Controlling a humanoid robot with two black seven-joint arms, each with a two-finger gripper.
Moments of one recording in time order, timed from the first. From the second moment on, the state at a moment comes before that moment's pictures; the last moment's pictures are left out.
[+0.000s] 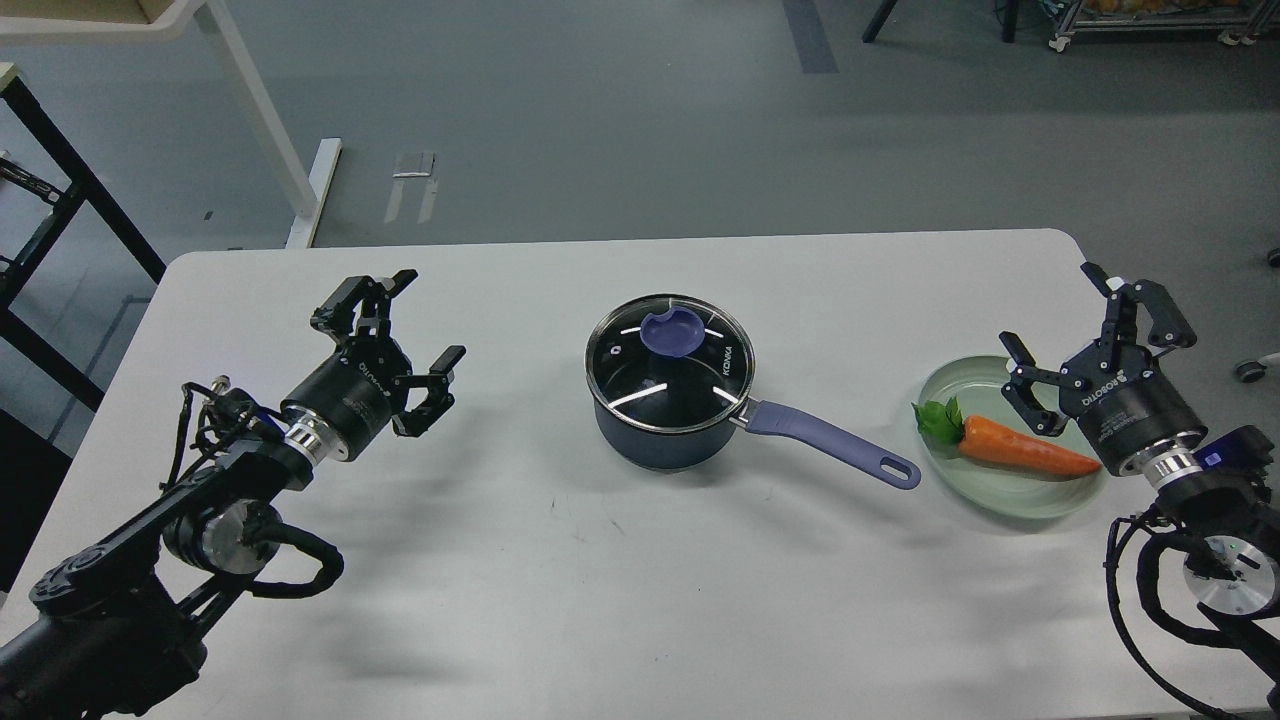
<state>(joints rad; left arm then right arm) -0.35 0.39 -0.87 -1.08 0.34 -0.28 -0.27 0.28 -0.63 0.78 1.06 -0.09 0.38 0.49</state>
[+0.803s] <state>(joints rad) -0.36 0.50 -0.87 -1.08 0.34 -0.29 -0.35 0.56 -0.98 0.78 1.38 -0.93 0.37 0.49</state>
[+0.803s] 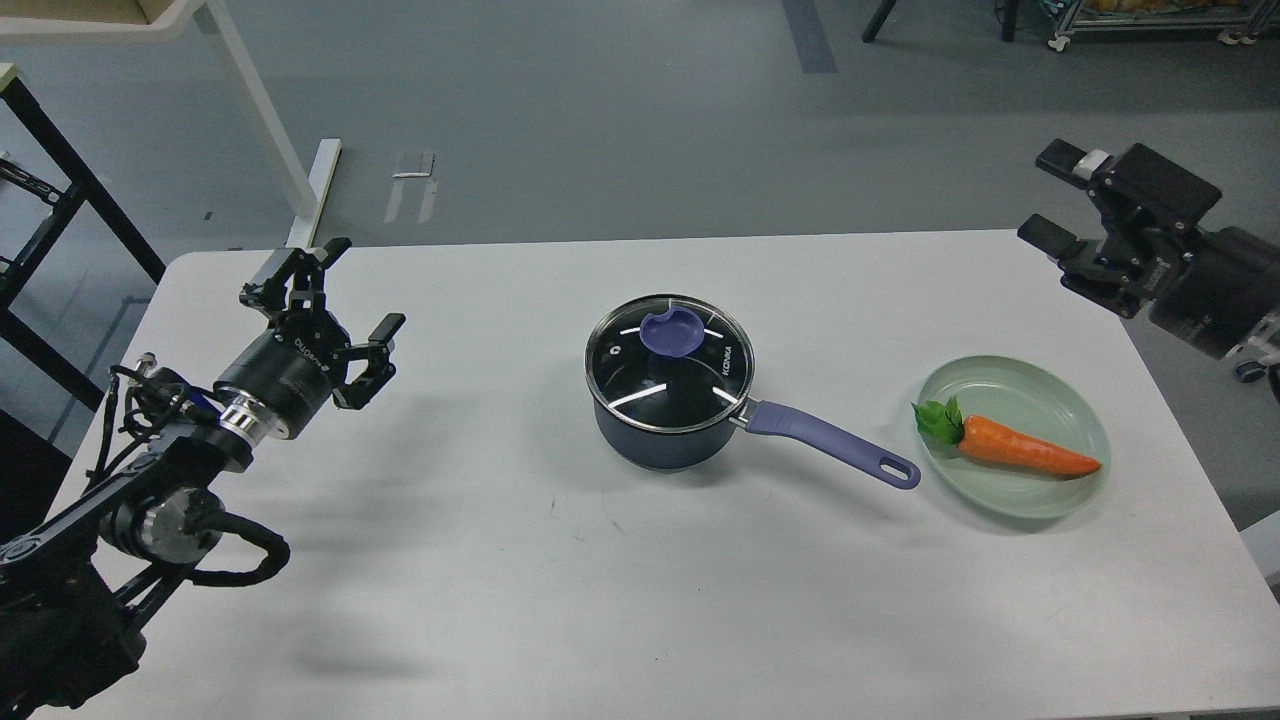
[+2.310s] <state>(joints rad) -0.40 0.53 -0.86 -1.19 0.50 -0.31 -0.36 0.75 -0.73 0.38 1.34 -1.96 0.35 0.49</state>
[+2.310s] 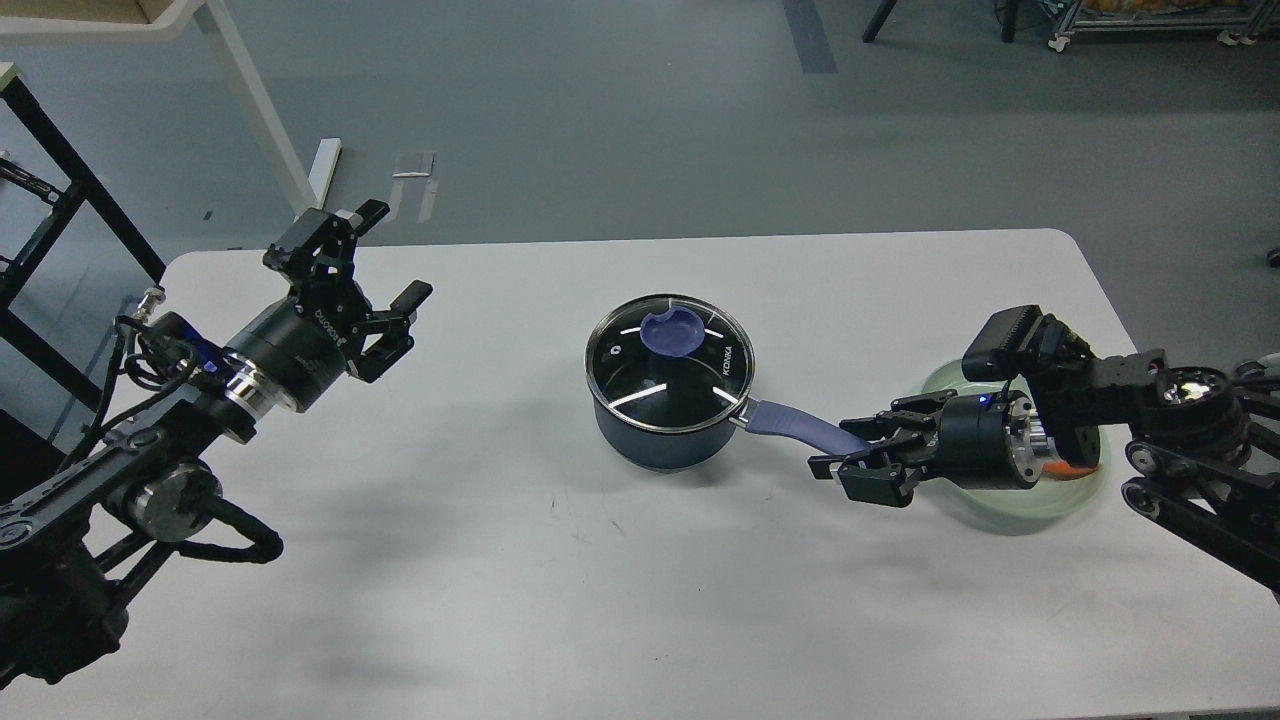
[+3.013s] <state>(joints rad) -0.57 0.54 -0.81 -1.22 0.94 -0.31 -0.43 0.75 -0.74 0.38 1.35 -1.96 0.35 0.49</state>
